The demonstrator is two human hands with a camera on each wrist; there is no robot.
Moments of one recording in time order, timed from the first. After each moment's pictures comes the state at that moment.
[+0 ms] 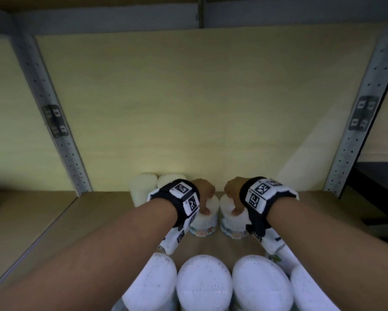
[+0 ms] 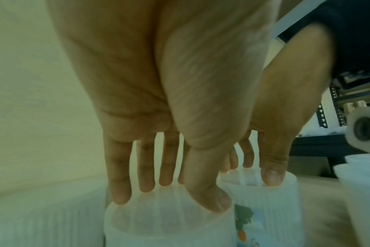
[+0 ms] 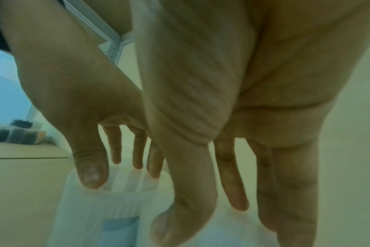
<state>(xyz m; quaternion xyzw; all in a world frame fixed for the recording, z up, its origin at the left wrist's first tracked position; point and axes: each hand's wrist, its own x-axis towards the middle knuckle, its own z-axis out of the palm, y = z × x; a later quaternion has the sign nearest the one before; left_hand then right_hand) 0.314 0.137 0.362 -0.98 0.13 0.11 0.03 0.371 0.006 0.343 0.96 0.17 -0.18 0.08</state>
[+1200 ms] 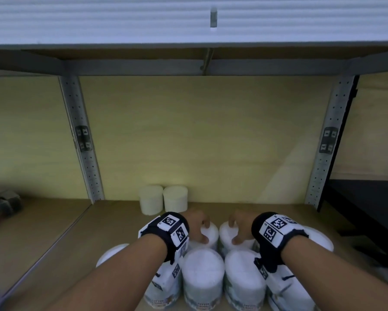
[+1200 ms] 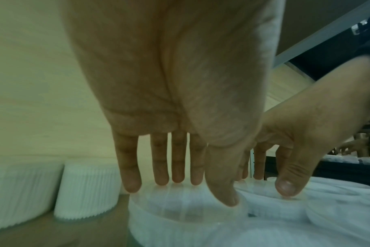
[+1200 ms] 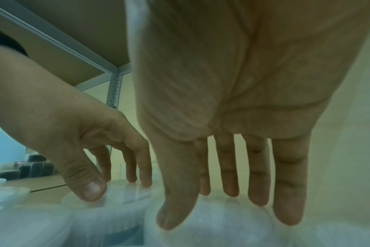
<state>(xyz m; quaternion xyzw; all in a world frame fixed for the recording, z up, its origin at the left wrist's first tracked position) 0.221 0.145 0.356 -0.98 0.13 0.13 -0.08 0.263 -0.029 0.353 0.96 0.19 -0.19 0.00</state>
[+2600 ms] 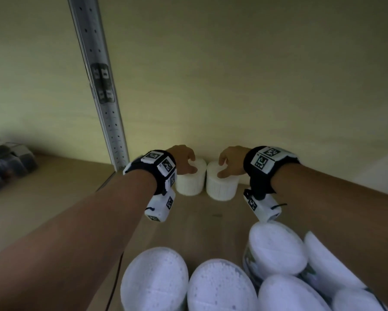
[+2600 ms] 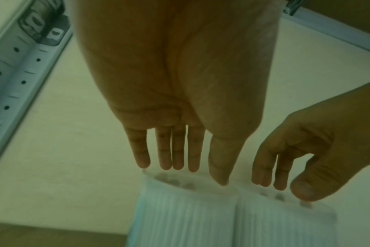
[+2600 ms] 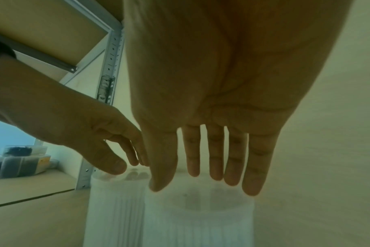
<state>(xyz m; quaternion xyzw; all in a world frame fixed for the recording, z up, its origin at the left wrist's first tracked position) 0.346 0.336 0.347 -0.99 -0.04 0.05 -0.10 0.402 0.170 0.360 0.95 0.28 -0.12 0.00</state>
